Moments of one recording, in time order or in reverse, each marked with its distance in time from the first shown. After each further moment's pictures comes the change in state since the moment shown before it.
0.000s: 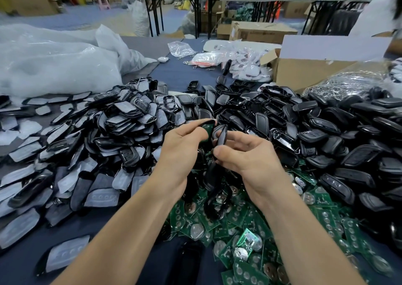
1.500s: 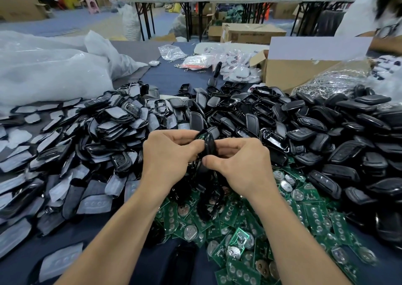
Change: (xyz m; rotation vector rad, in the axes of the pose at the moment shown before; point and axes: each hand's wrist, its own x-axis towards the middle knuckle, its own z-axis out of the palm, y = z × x) left_hand 0.009 -0.011 -0.014 0.311 0.115 0.177; right_hand -0.001 0.000 -0.007 -0.654 0.070 -0.249
